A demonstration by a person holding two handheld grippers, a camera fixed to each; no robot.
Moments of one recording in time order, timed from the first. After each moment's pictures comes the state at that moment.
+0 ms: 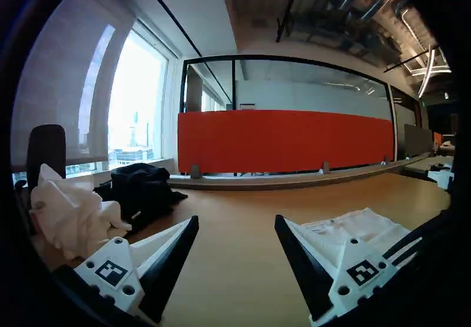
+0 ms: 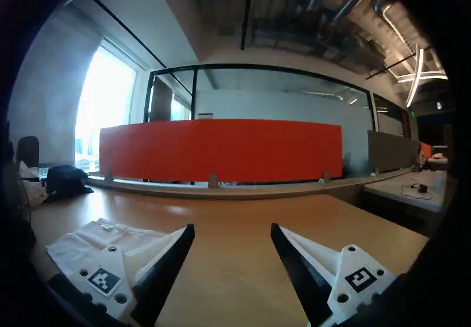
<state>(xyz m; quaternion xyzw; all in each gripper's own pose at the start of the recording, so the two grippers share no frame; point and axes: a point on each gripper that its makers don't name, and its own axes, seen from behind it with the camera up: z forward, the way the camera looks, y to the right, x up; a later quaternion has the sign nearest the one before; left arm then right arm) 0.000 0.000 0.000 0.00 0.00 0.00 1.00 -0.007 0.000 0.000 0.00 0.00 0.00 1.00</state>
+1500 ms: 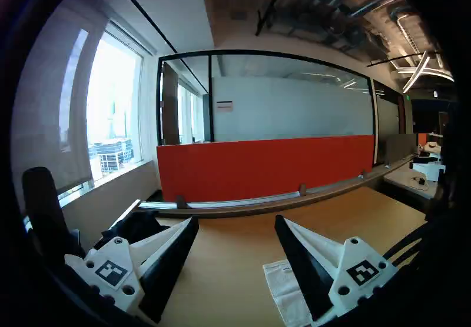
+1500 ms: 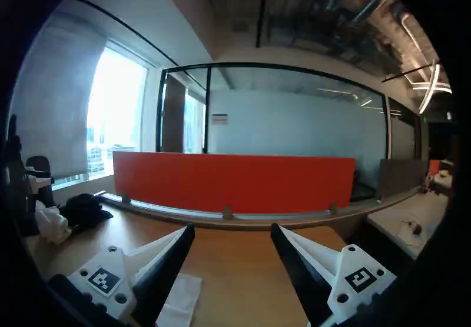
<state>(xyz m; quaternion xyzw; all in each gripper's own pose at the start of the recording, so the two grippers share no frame) 0.212 0.013 -0.004 -0.08 -0.05 0.02 1.00 0.220 -0.033 -0.008 0.06 -0.05 -0.02 1.00</state>
